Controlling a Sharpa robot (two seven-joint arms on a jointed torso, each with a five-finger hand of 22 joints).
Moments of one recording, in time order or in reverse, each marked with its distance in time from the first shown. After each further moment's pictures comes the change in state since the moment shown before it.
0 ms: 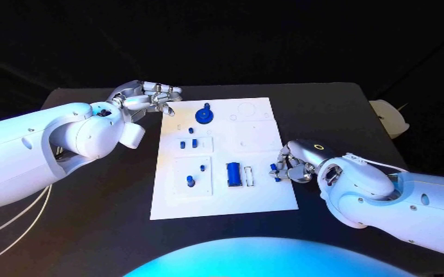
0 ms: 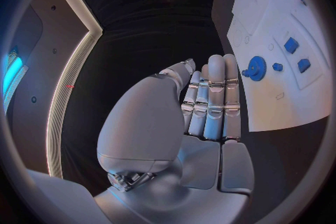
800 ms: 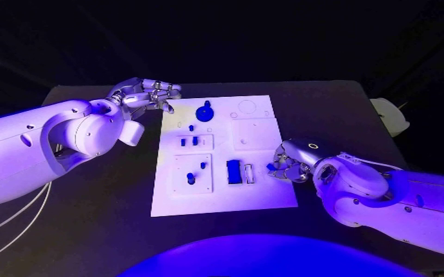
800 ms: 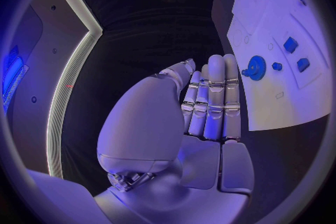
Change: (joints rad) left arm 0.000 -0.004 0.000 0.001 0.000 0.001 -0.001; left_hand 0.000 0.000 0.000 0.000 0.000 0.000 0.000 0.000 0.000 0.000 0.000 0.000 0.000 0.000 0.000 0.000 0.000 0.000 0.000 0.000 0.000 0.000; right arm -0.015 0.022 0.008 -0.002 -0.062 0.025 0.011; right_hand 0.107 -0.033 0.102 -0.097 -0.027 0.030 -0.012 -0.026 -0.001 -0.004 -0.011 -0.006 0.028 0.000 0.000 -0.004 0.000 0.000 0.000 0.000 -0.004 0.000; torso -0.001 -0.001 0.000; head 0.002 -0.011
